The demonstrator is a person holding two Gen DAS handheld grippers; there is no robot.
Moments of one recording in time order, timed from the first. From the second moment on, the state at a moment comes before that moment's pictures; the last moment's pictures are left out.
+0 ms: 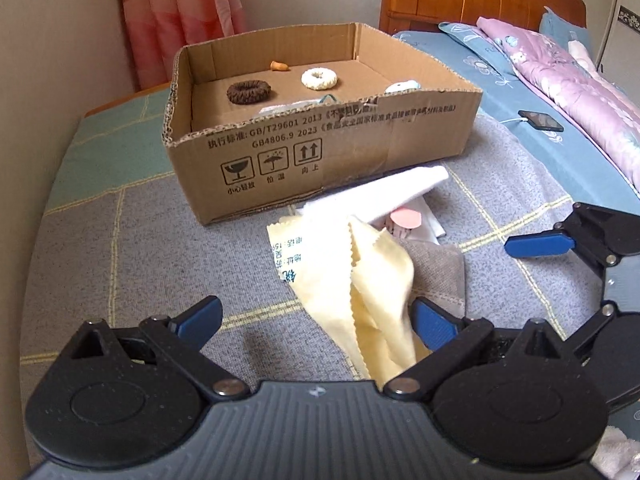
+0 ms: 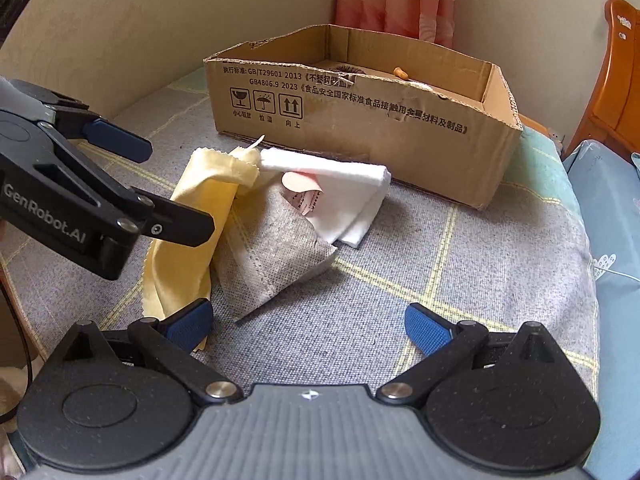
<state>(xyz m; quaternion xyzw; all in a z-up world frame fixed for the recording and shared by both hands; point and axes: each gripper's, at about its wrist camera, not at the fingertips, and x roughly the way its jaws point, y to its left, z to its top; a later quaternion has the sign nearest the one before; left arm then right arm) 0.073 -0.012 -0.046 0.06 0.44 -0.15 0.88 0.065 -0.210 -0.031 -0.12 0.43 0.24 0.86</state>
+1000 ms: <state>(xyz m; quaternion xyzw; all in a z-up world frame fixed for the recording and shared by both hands) 0.062 0.027 -0.037 0.05 0.43 -0.11 0.90 0.061 -0.212 -0.033 -0.12 0.42 0.24 0.87</state>
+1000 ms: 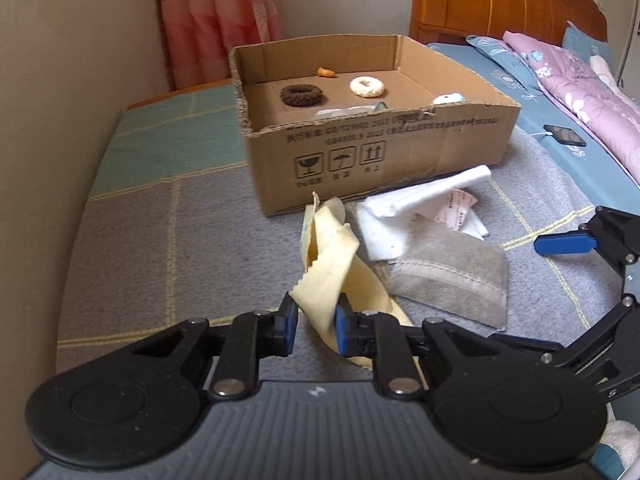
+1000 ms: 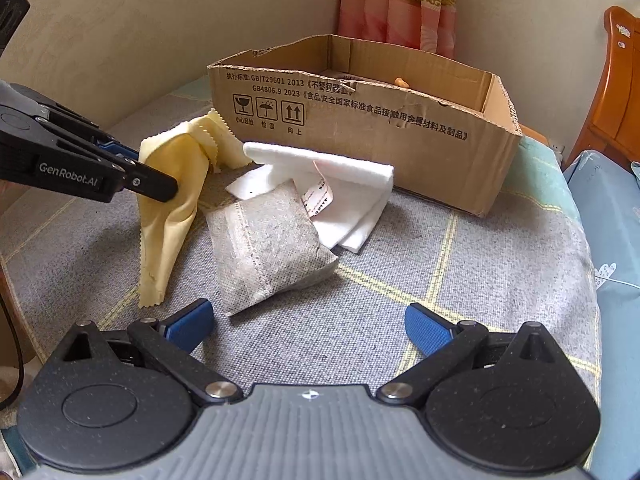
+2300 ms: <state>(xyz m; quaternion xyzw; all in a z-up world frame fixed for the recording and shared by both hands) 0.073 0.033 -0.057 0.03 0.43 -0.09 0.90 0.048 -0.216 -0.010 -0.17 0.40 0.25 0.87</state>
